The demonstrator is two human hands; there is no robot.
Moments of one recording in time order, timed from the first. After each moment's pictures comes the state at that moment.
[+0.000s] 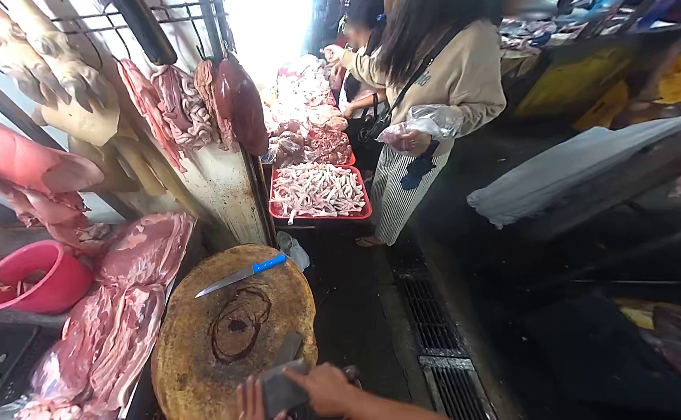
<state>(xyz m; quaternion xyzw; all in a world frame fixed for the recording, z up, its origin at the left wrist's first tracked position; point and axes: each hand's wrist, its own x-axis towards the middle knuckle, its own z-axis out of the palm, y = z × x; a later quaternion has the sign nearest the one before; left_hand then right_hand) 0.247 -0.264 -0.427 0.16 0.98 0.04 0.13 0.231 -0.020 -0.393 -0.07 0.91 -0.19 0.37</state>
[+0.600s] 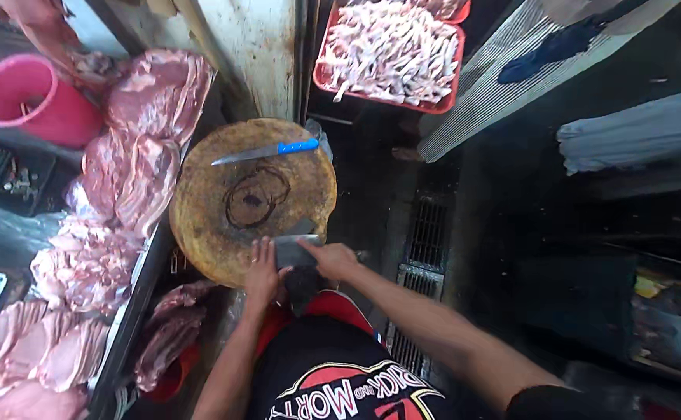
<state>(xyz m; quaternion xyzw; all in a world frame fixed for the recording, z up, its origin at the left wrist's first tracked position) 0.227 -0.230 -0.433 0.14 0.98 0.06 0.16 0.210 0.005 -0.394 -0.08 0.91 -0.14 0.38</state>
